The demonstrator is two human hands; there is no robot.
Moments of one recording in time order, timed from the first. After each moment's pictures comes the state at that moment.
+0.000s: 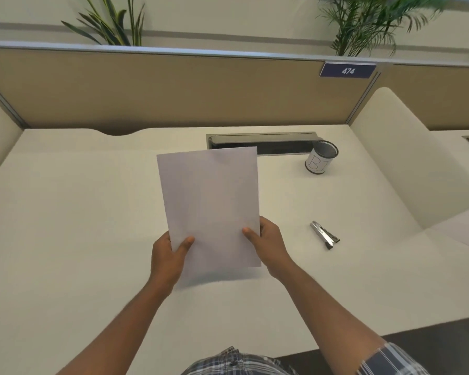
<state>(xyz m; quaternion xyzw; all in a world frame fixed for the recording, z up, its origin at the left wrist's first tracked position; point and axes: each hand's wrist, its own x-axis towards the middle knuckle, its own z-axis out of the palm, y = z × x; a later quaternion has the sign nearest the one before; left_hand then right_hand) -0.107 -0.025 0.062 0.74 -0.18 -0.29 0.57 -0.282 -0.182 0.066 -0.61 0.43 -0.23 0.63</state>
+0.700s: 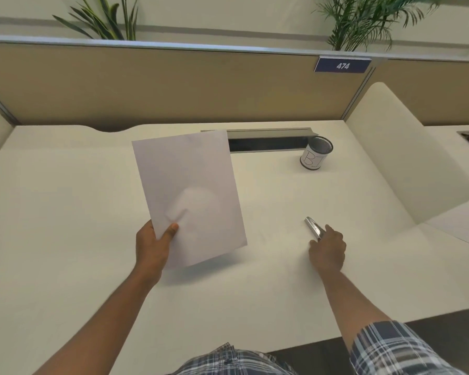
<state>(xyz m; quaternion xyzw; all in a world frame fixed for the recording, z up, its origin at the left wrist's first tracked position) -0.093 -0.032 0.073 0.74 -0.14 -0.27 0.60 -0.416 -0.271 -0.011 -0.64 0.73 -0.09 0.20</state>
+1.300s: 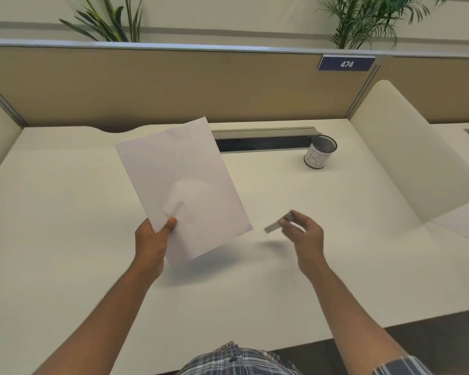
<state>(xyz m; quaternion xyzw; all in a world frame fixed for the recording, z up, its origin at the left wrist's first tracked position) -0.084 -0.032 0.083 0.68 -0.07 -0.32 0.66 -0.350 -0.218 0.054 -0.46 0.51 -0.39 0.61</state>
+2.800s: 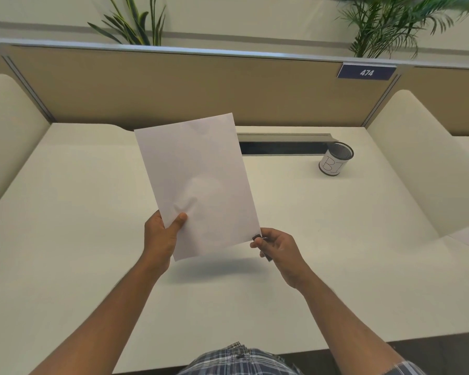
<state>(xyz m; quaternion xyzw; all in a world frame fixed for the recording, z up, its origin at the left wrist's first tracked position) -0.077 -0.019 0.097 0.68 -0.11 -0.29 0.67 -0.311 -0.166 0.069 -0.58 0.36 -0.19 0.71</state>
